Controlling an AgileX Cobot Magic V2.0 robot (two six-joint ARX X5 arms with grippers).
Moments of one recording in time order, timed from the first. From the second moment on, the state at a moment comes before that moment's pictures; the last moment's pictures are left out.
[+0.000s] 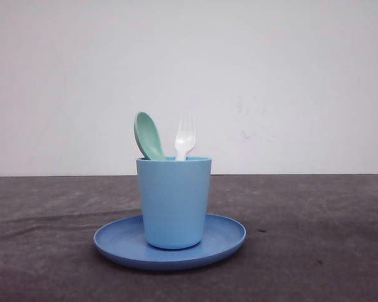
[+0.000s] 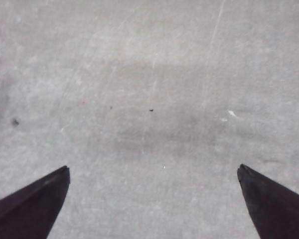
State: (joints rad) left arm -0.14 0.89 1.01 -0.77 0.03 0.00; right arm 0.09 0.83 0.86 -0.90 -0.05 0.06
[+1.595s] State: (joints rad) left arm -0.12 0.68 0.90 -0.78 0.00 -0.03; right arm 0.09 0.83 0.86 -0.77 -0.05 0.09
